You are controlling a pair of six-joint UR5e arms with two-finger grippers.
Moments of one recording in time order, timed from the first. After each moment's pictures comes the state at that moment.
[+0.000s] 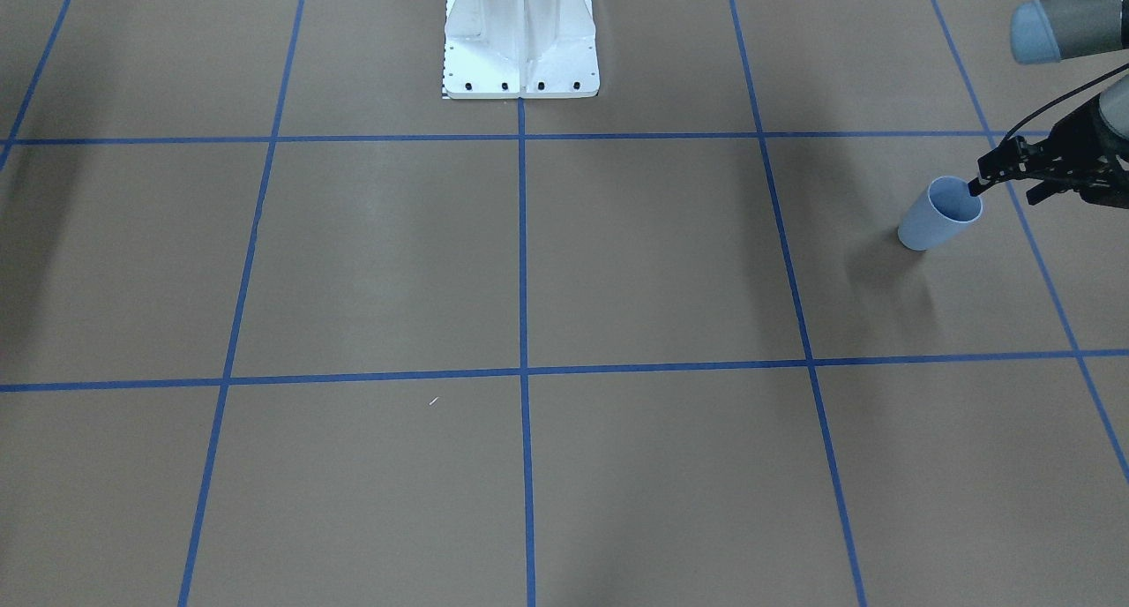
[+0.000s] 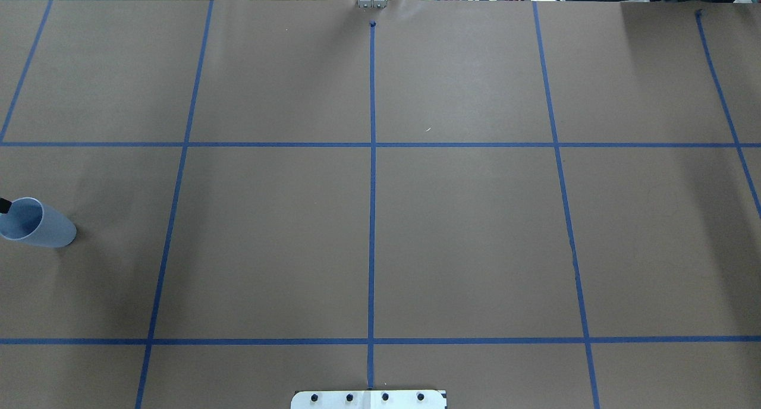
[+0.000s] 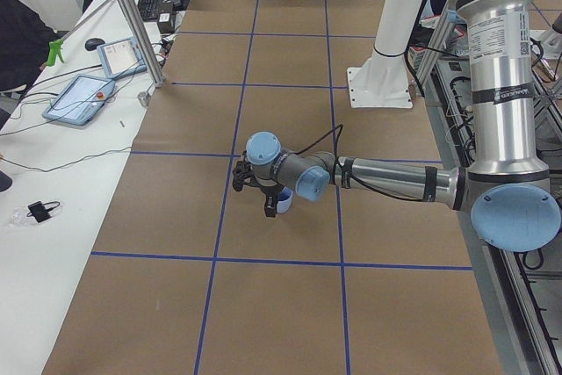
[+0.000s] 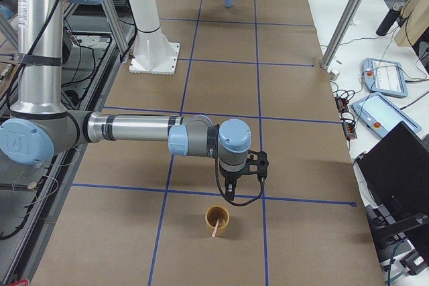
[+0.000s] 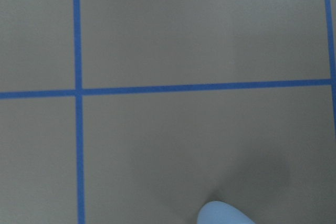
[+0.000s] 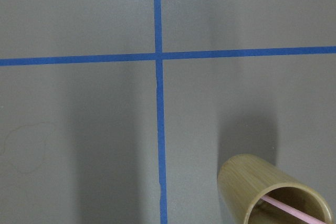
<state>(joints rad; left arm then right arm) -1.17 -1.42 -1.76 -1.92 -2.43 -0.45 1.60 -1.68 1.71 -1.59 2.35 0.03</state>
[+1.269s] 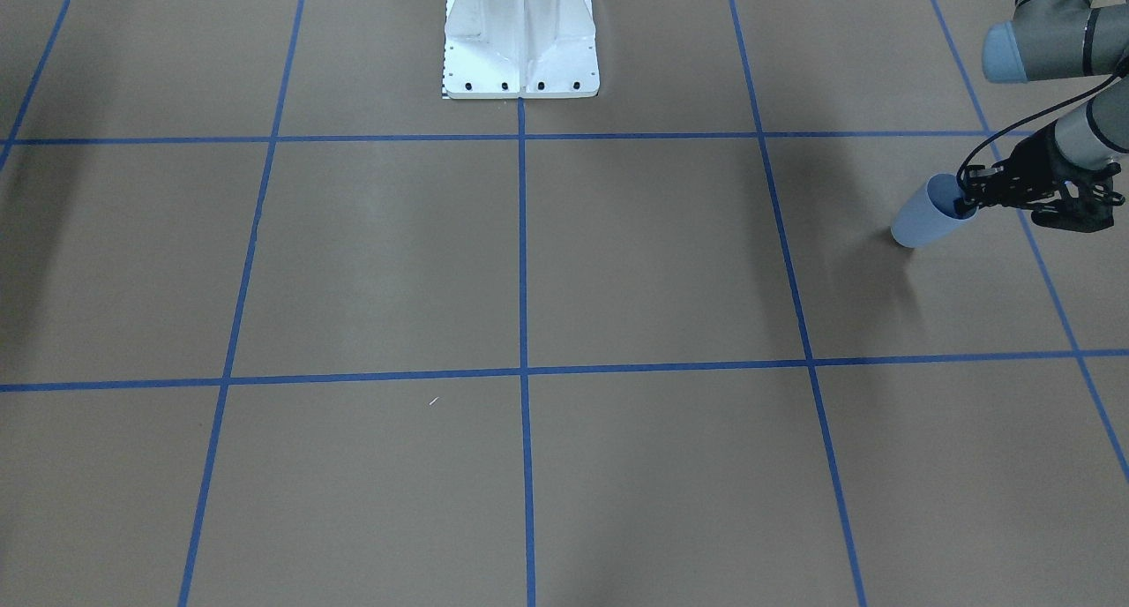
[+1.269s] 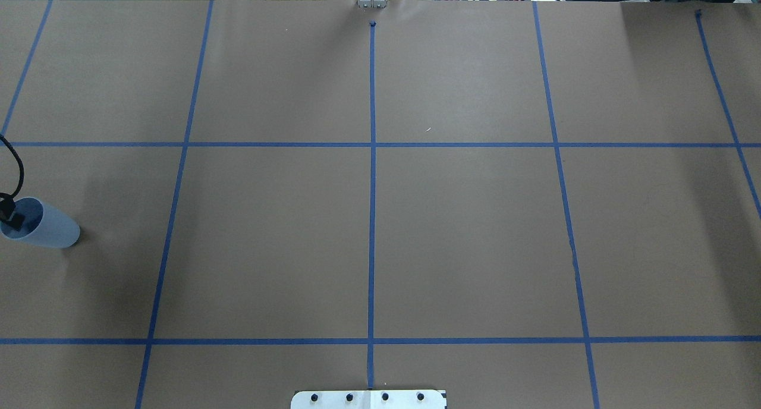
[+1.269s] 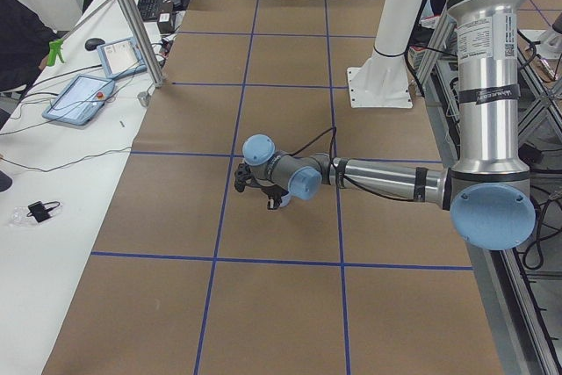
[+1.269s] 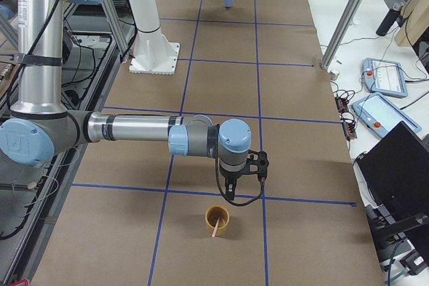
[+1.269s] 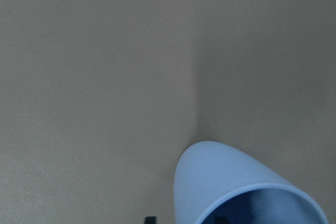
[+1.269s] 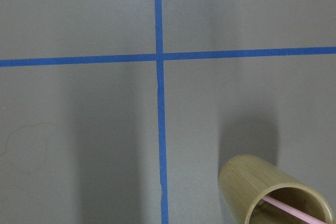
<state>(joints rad) -1.11 -1.47 -1.74 -1.89 -2.43 -0.51 1.60 -1.68 1.71 -1.59 2.36 0.03</state>
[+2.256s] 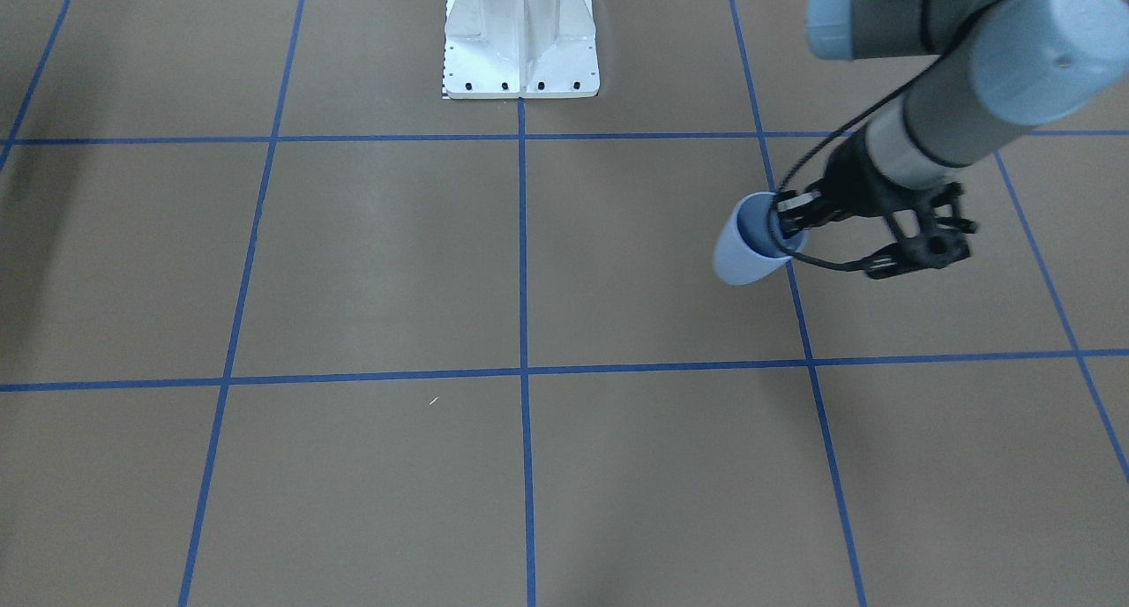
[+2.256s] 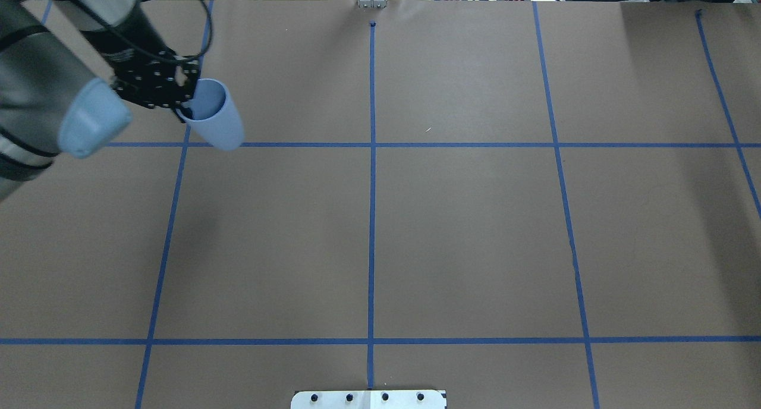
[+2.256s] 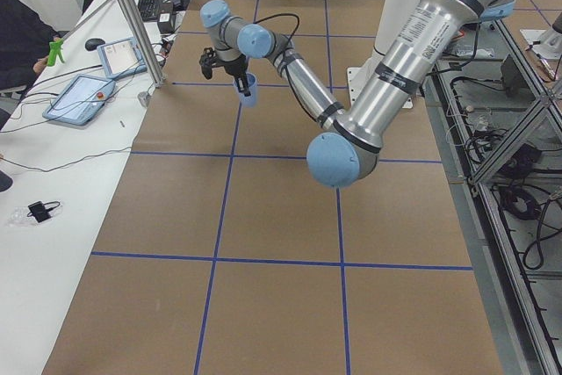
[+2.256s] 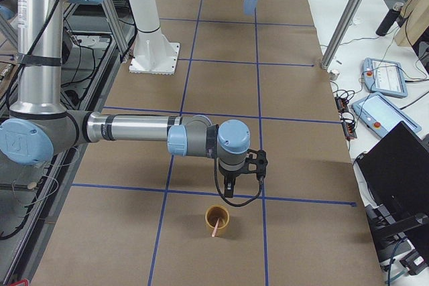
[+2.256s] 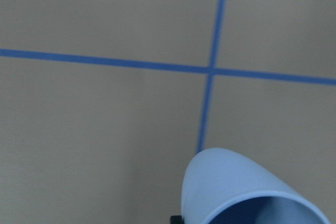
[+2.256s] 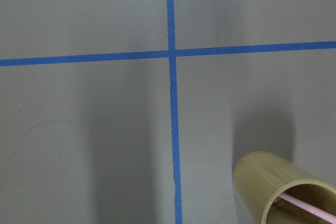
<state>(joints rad) -0.96 -2.25 -1.73 -1.23 -2.41 -1.01 1.60 -1.68 1.71 -1.59 2.40 0.04</state>
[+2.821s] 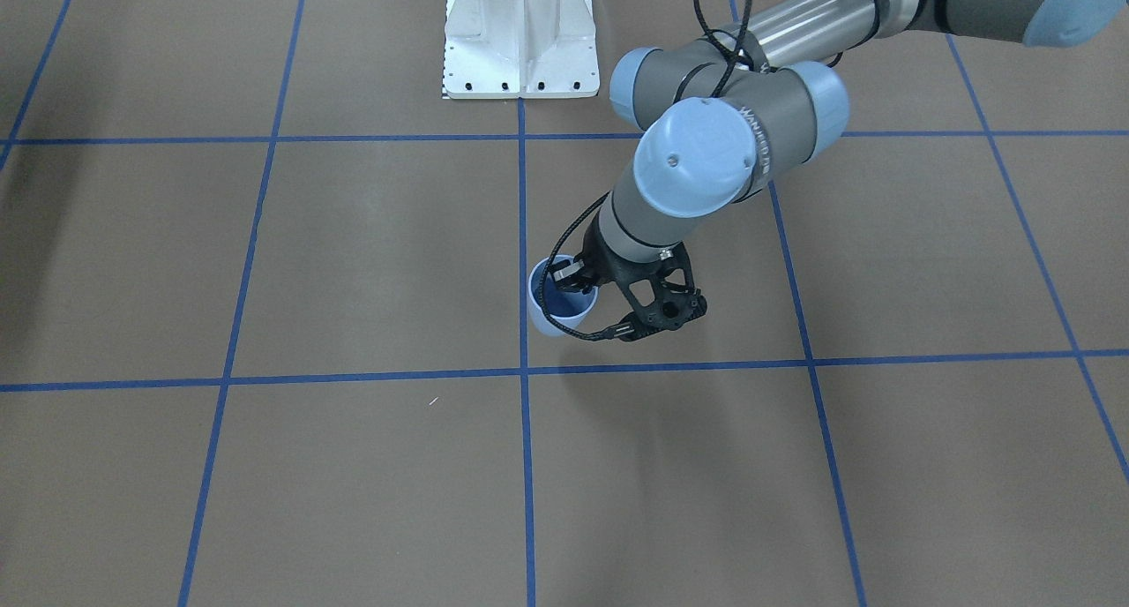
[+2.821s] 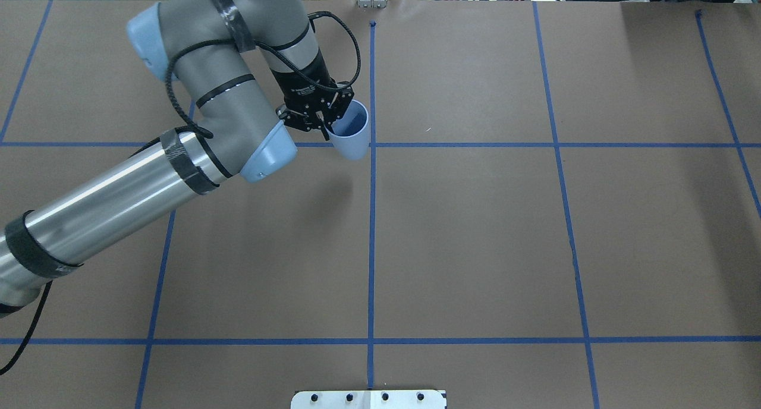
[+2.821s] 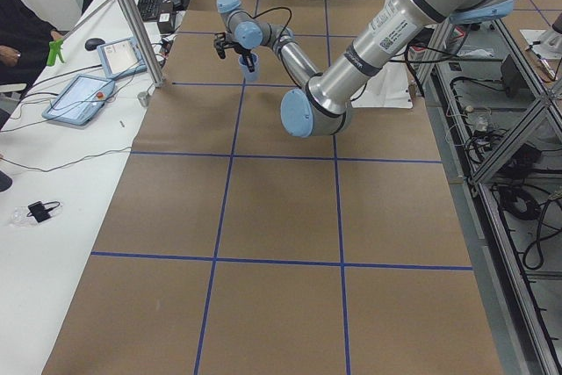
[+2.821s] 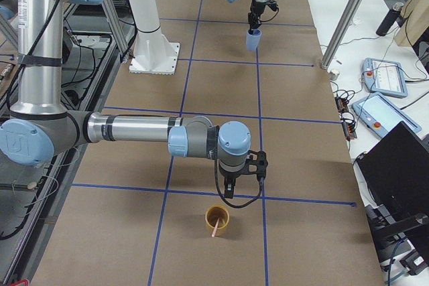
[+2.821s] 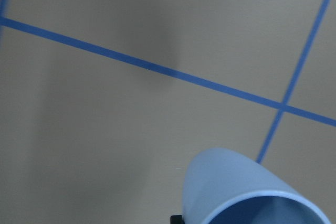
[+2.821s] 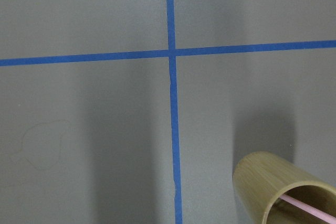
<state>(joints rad) -0.77 -2.50 -1.35 -1.60 -2.29 -1.38 1.60 -1.68 1.70 -1.59 2.40 0.04</state>
